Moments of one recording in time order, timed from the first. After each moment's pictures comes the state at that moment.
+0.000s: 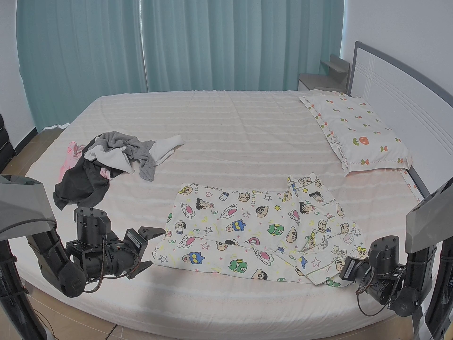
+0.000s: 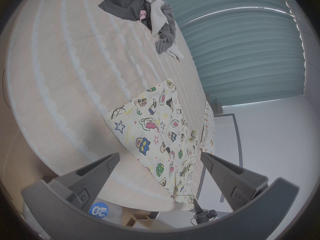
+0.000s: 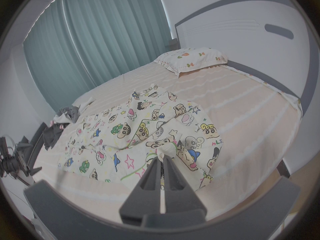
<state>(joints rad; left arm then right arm) -0.23 2.03 -0.33 -1.11 -0.28 -1.19 0.41 2.19 -0.02 -1.53 -0.38 0.56</state>
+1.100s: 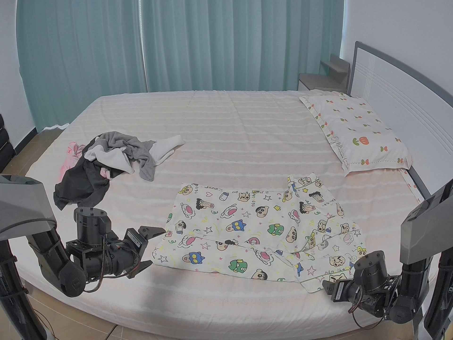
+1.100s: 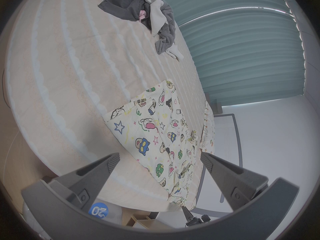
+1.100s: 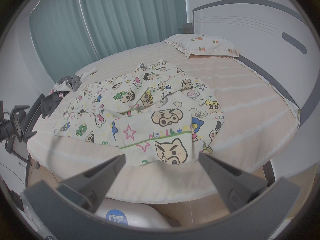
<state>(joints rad) -0.23 2.03 -0.34 -1.11 -0.28 -1.19 0.52 2.17 -0.02 -1.33 -0.38 0.55</state>
